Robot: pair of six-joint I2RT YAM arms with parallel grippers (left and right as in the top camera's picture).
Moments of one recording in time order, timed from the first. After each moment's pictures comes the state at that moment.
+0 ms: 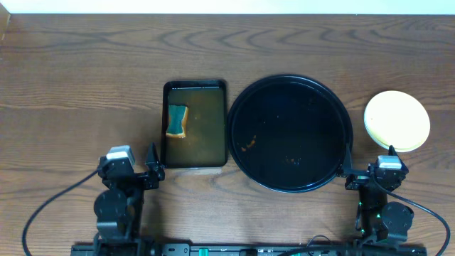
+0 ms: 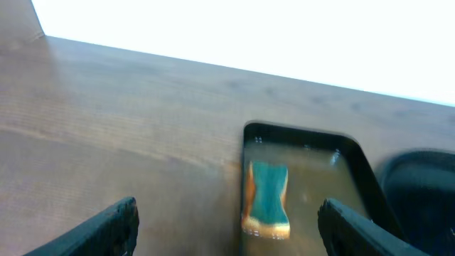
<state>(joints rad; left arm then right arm) 0.00 0.16 0.21 -0.29 -0.04 -0.16 -0.12 0.01 0.01 -0.07 -0.05 -0.04</state>
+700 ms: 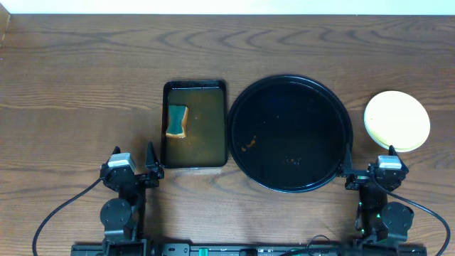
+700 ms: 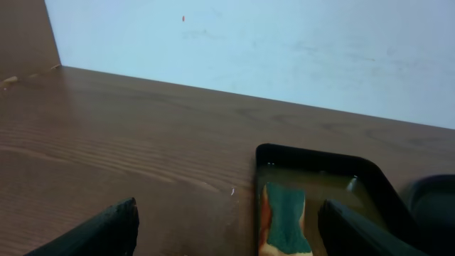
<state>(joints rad) 0.04 0.01 0.02 -0.11 -0.04 -0.14 -0.12 0.01 0.01 -0.07 -0.05 -0.04</state>
